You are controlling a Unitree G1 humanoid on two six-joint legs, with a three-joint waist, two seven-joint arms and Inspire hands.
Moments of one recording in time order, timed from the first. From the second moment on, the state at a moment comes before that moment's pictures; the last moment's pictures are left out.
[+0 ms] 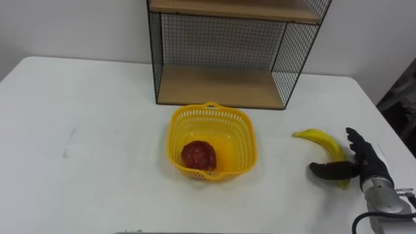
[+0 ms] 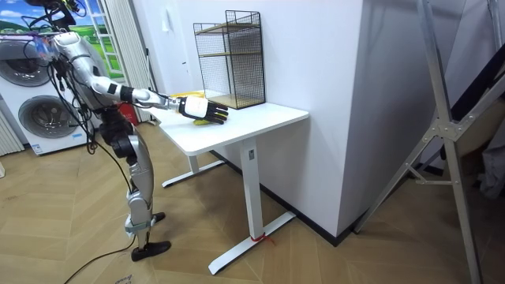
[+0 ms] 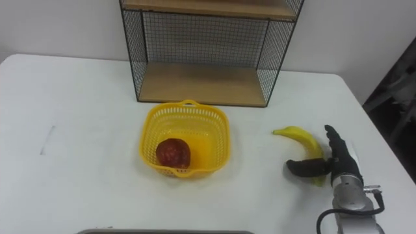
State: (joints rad) left arm 0.32 0.24 0.08 1.04 0.45 0.15 -0.06; right arm -0.09 -0.42 -0.13 0.69 -0.14 0.01 -0.03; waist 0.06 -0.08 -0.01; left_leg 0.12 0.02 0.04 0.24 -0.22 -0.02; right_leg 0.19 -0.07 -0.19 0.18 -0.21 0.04
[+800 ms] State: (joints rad) left arm 0.30 0.26 0.07 1.03 0.45 0.18 -0.06; right arm -0.16 -0.48 -0.11 0.81 -0.35 0.04 -0.05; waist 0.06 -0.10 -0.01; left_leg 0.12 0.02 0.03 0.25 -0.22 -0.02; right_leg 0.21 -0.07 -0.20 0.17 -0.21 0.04
